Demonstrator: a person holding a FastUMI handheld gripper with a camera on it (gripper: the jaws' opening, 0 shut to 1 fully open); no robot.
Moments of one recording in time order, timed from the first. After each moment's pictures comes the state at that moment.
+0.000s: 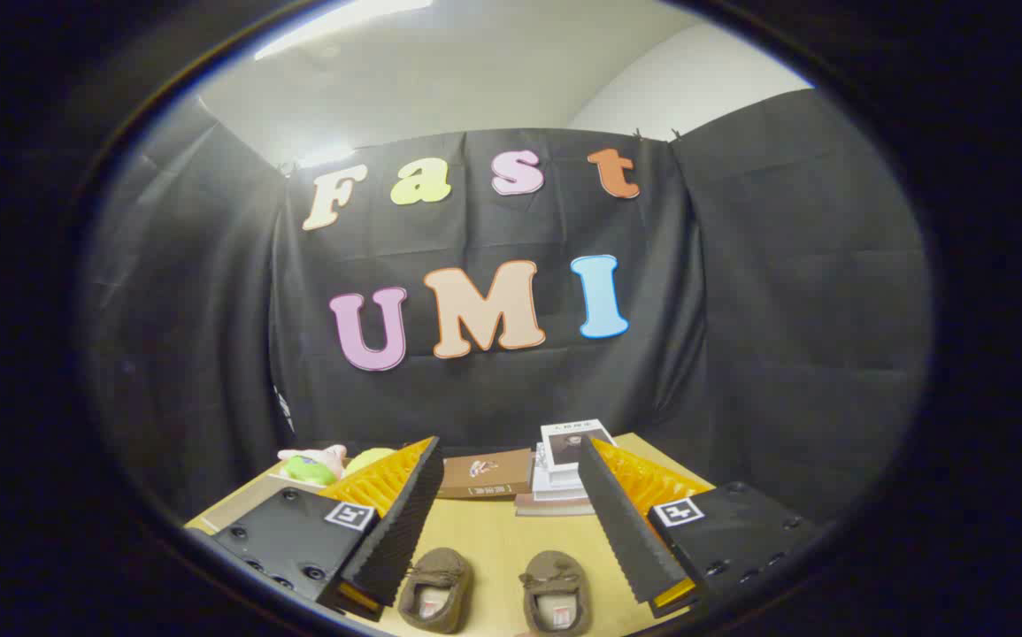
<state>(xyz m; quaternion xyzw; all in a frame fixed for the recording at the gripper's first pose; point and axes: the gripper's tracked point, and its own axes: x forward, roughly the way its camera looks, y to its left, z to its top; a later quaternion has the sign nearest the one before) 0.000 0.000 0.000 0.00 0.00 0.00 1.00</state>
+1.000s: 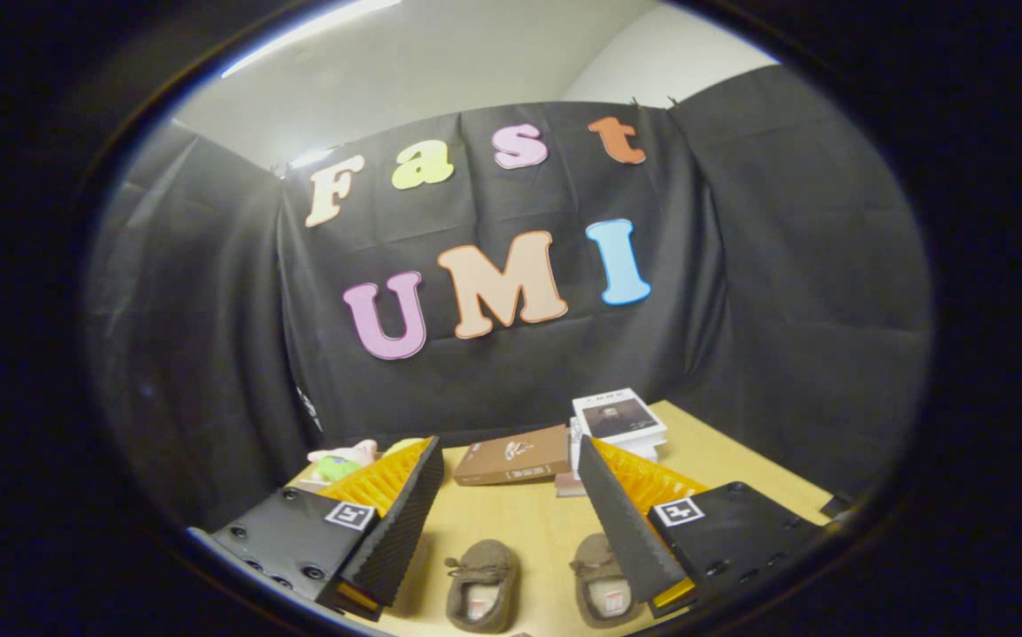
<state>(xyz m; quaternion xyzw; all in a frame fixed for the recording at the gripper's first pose) 0.014 0.037 -0.029 0.07 0.06 0.03 1.00</state>
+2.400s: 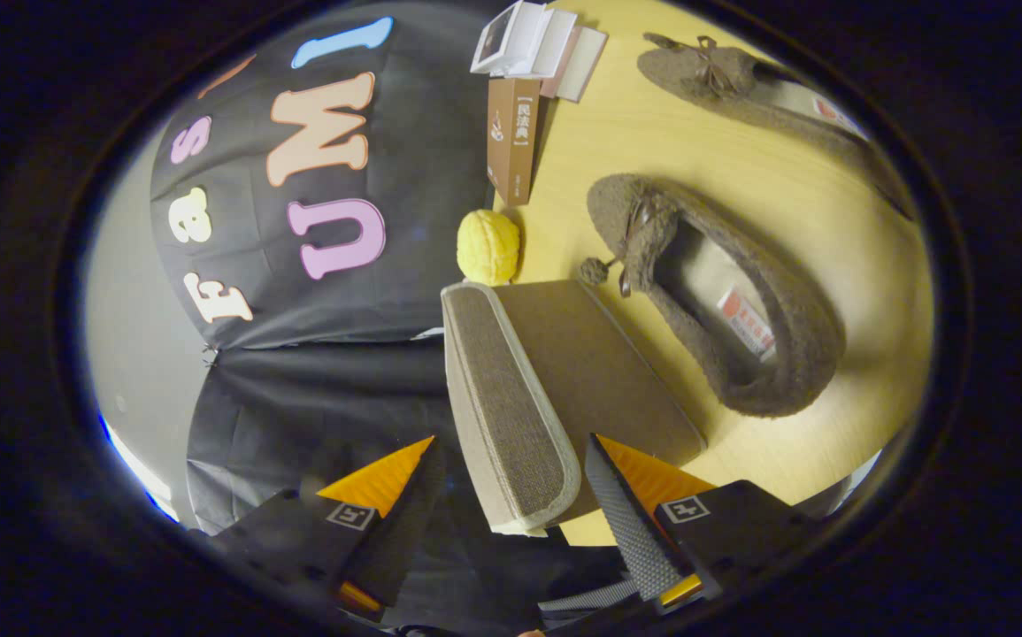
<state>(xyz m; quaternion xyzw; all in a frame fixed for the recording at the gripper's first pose) -0.054 0.214 -0.260 0.57 0.45 0.12 0.68</state>
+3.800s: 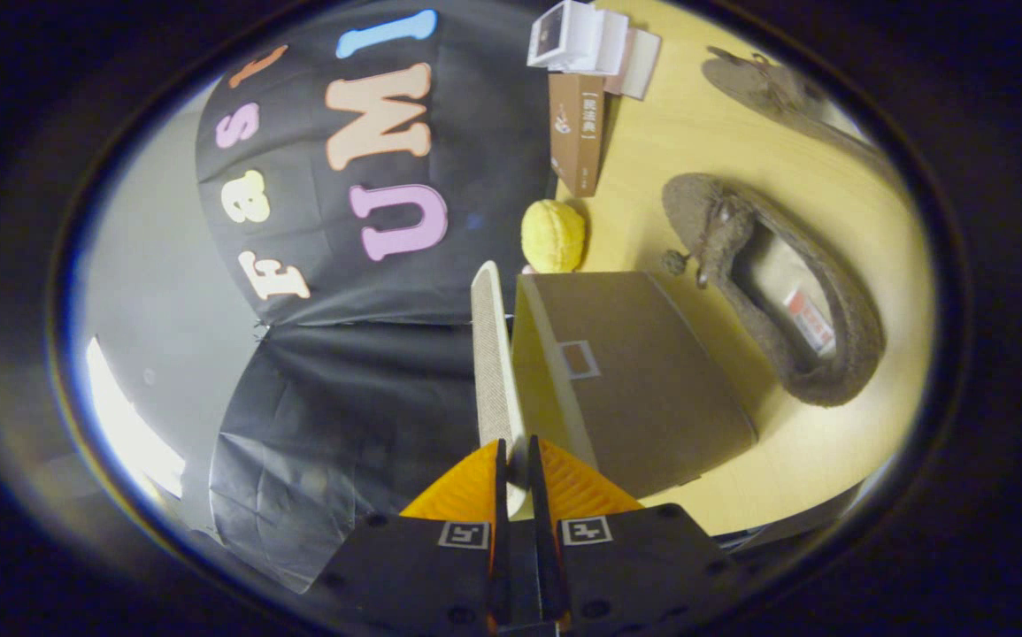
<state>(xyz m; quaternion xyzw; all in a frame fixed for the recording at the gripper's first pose) -0.057 0.220 -0.189 0.58 0.38 0.22 0.69</state>
